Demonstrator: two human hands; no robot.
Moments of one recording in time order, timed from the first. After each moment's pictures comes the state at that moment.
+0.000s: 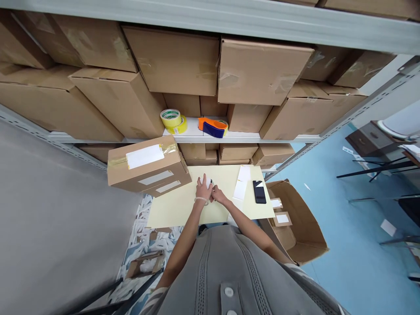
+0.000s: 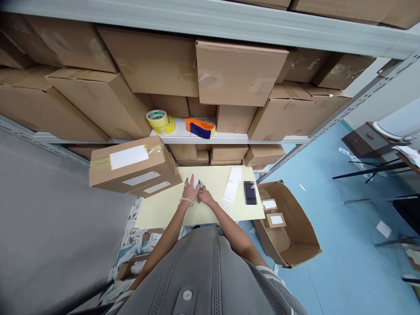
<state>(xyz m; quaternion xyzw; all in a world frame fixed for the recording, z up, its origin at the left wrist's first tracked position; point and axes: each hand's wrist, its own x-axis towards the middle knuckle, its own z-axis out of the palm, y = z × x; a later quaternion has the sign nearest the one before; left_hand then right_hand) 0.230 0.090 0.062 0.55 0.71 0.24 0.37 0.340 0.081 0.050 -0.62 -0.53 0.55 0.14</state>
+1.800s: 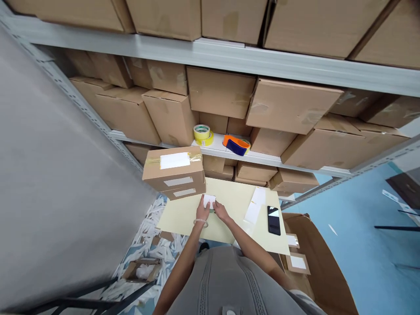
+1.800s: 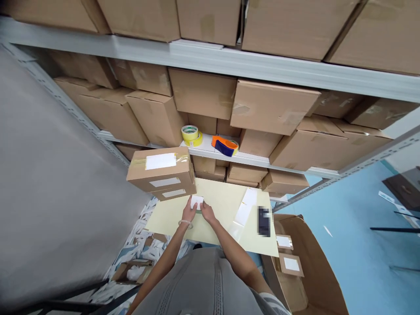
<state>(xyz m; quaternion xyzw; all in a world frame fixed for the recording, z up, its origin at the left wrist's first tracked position) 0.174 0.053 0.031 0.40 0.72 0.40 0.39 0.294 0.082 0.050 -0.58 -0.67 0.45 0.09</state>
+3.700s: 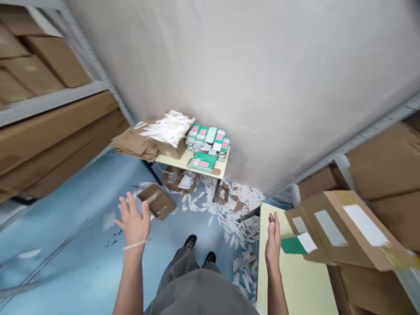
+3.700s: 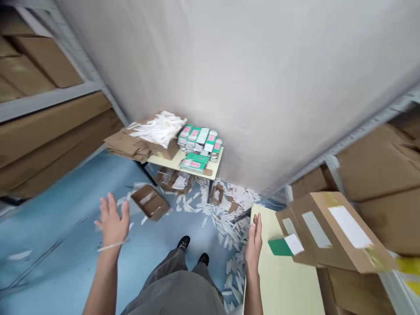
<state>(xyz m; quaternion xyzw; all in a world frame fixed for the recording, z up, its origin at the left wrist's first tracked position) 0.301 -0.506 0.175 -0.42 0.84 0.28 -0.19 0.240 -0.098 0.156 -0.12 -0.79 0.59 0.08</state>
